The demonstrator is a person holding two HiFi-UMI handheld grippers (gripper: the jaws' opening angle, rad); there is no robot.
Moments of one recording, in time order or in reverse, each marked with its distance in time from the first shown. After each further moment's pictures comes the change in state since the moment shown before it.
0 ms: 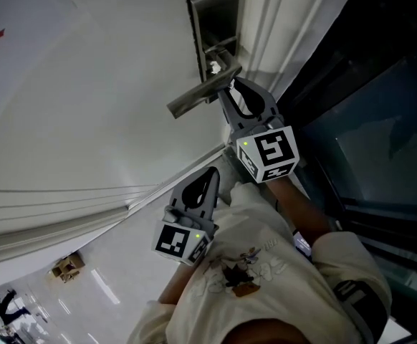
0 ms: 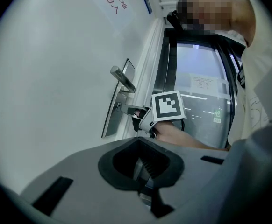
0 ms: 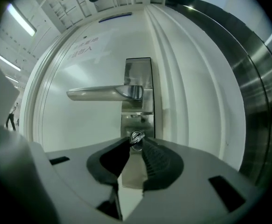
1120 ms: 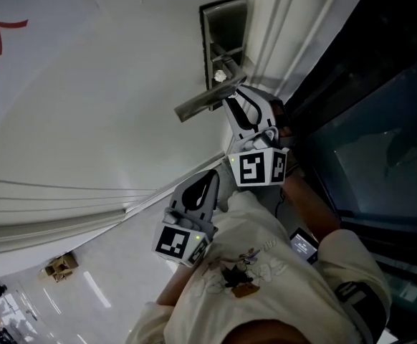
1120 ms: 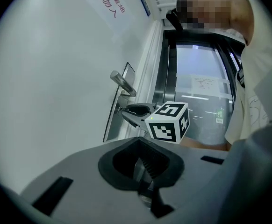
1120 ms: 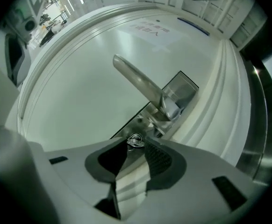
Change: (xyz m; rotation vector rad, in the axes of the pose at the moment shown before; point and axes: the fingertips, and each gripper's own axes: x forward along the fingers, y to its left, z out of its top) left arm -0.001 0.001 0.008 0.018 -0.030 0.027; right arm -0.003 0.009 0.005 -0.813 0.061 -0.059
